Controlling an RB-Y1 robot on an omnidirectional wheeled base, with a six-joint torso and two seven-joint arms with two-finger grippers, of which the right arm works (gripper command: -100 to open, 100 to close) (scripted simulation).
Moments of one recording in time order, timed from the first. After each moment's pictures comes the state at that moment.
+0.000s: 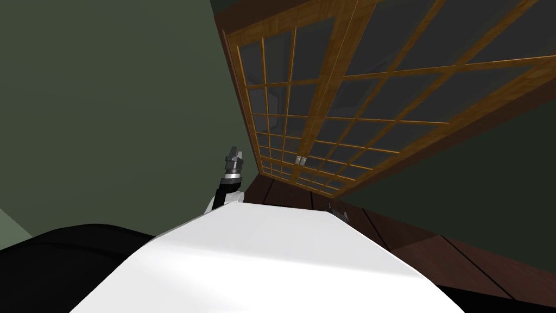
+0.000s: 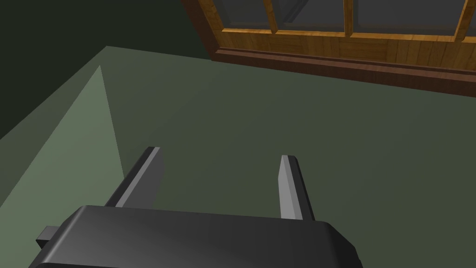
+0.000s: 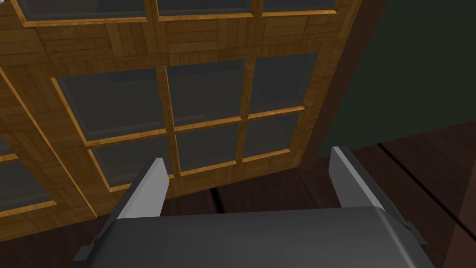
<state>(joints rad) 0.21 -0.30 -0.11 -0.57 -0.53 -0.84 -1.48</state>
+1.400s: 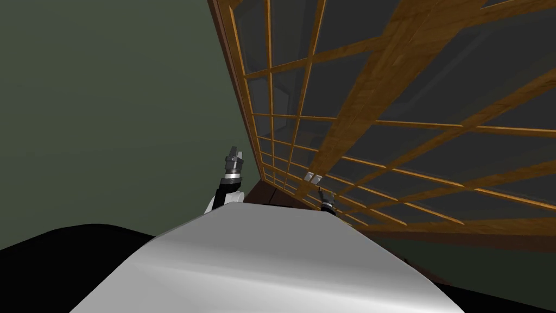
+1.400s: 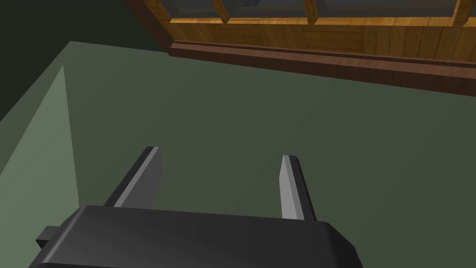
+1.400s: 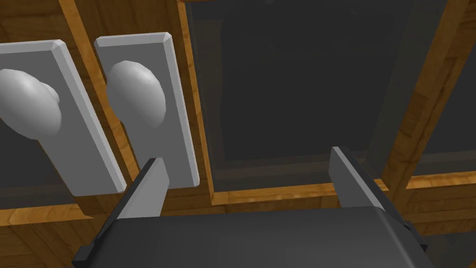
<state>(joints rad) 0.05 -0.28 -0.06 -0.64 -0.51 -0.86 -1.51</state>
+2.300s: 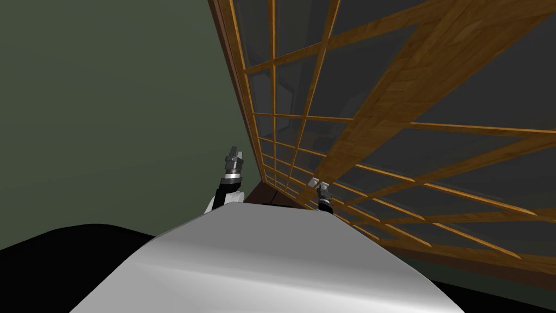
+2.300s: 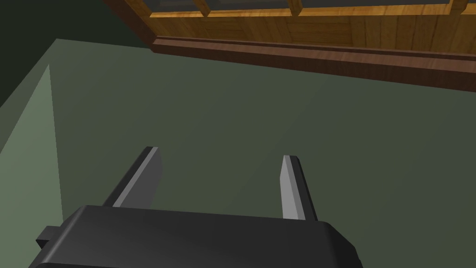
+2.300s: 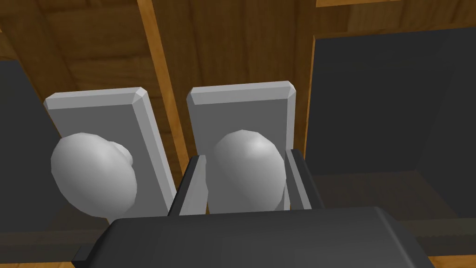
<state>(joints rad) 0.03 -0.27 -0.04 -0.69 -0.50 -0.85 -1.51</state>
